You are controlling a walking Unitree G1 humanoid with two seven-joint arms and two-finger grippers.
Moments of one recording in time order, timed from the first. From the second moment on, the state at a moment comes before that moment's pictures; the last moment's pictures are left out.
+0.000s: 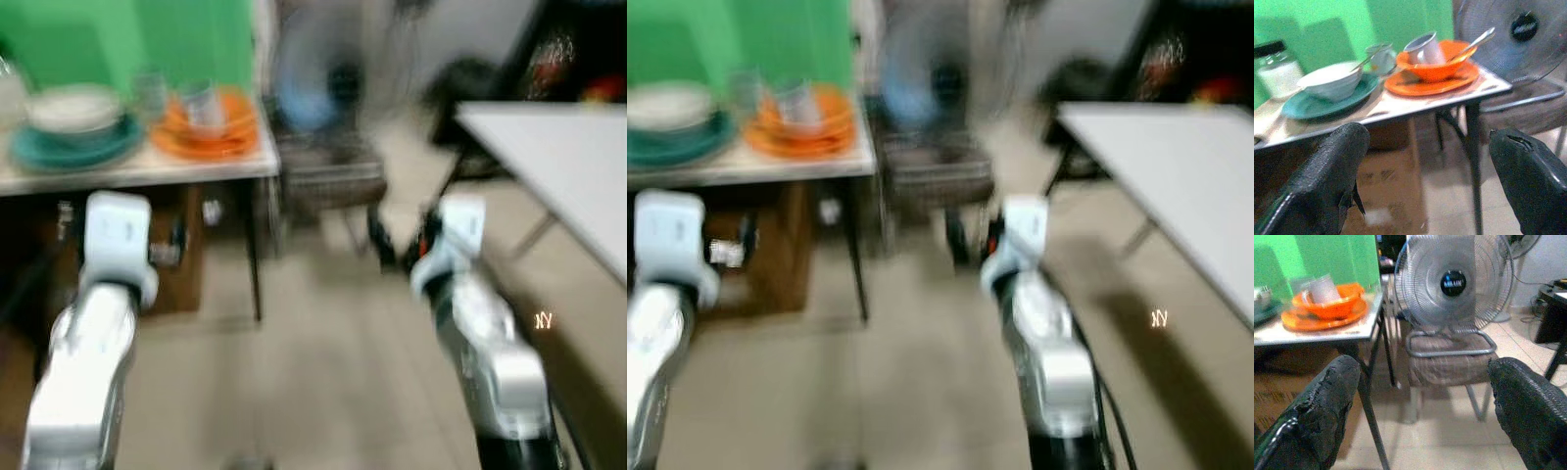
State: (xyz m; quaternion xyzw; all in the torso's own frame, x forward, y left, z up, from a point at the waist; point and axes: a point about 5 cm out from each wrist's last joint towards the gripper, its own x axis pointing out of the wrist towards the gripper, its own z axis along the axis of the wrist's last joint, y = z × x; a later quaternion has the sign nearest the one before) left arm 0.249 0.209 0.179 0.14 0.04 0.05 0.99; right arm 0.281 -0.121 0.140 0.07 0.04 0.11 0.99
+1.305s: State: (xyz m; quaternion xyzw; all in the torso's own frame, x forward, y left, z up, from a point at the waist) left arm 0.232 0.193 0.148 0.13 0.07 -0.05 0.99; right arm 0.269 -0.153 0.129 0.07 0.05 0.04 1.00
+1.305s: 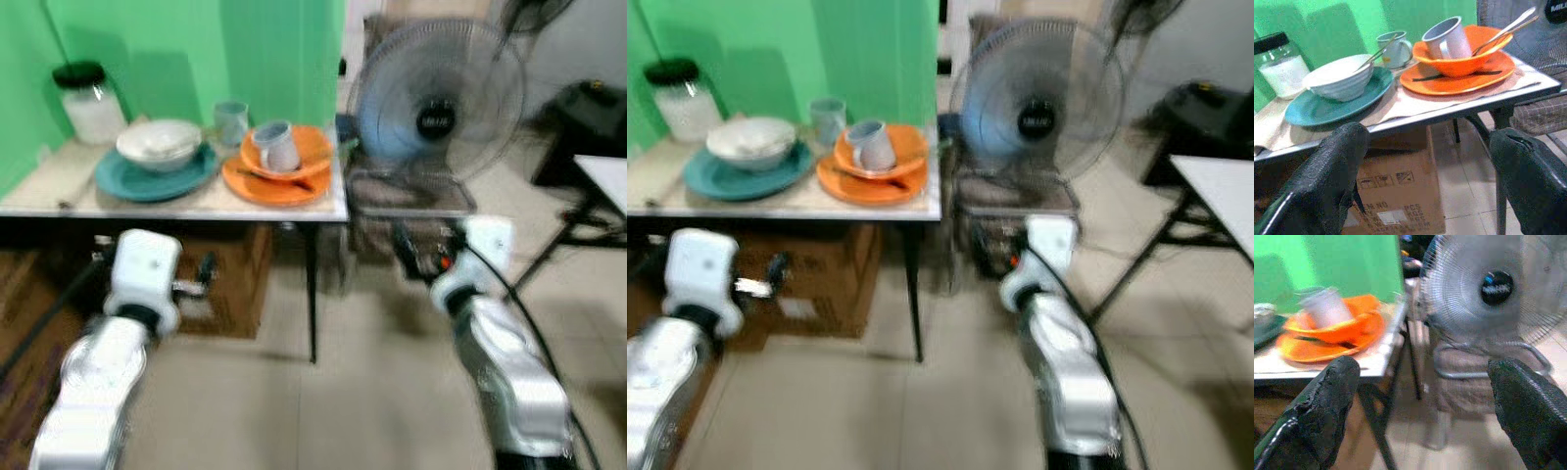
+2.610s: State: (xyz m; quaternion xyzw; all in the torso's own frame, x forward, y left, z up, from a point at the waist) left arm 0.242 0.192 0.153 0.15 0.07 -0.08 0.98; right arm 0.268 -0.136 0.145 0.08 0.02 0.08 0.99
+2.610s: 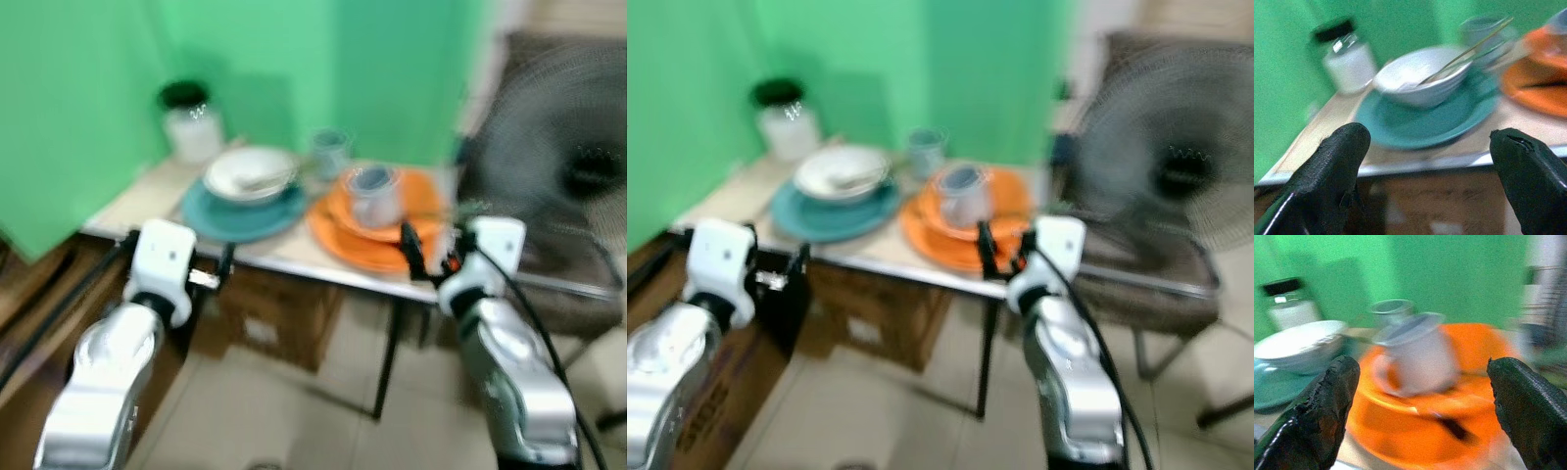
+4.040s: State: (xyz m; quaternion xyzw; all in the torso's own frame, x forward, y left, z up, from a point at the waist) left arm 0.248 0.133 0.165 0.13 0.07 -0.44 0.89; right arm 0.315 -0.207 0.213 -0.33 0.09 0.37 0.86
